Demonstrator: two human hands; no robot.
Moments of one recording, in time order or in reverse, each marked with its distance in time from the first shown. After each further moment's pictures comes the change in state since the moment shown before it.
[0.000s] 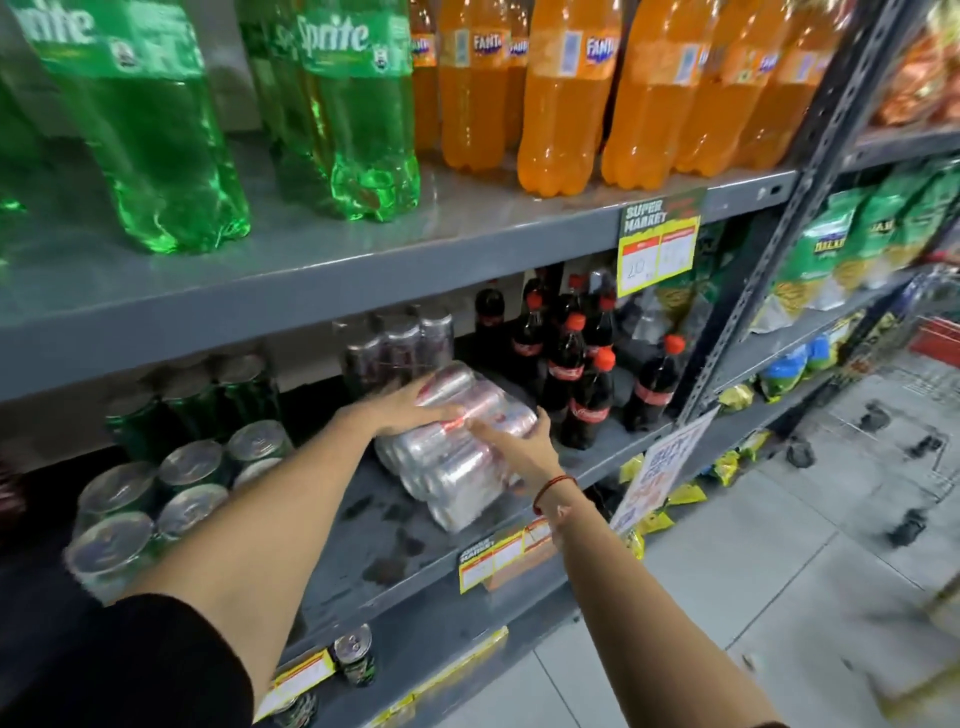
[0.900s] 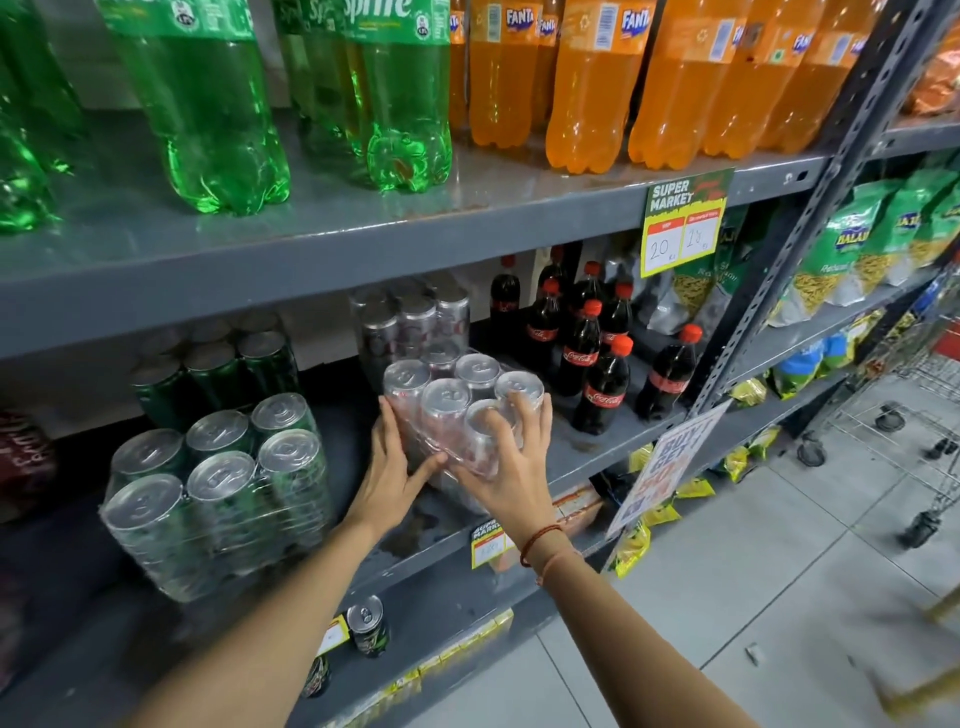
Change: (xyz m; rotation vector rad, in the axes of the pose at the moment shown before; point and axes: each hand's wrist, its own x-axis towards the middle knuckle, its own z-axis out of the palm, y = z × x) left_hand -0.069 -0.057 0.103 -0.349 0.483 0.103; right_hand -0.050 0.044 0.023 -0.586 0.177 -1.038
